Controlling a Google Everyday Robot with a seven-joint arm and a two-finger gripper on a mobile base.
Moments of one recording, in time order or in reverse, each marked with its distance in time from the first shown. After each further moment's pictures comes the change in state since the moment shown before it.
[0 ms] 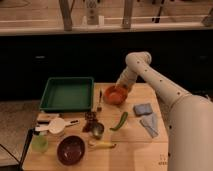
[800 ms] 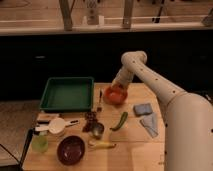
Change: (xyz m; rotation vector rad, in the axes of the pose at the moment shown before) arm -0.002 -0.025 0.006 -0.003 -0.009 -0.068
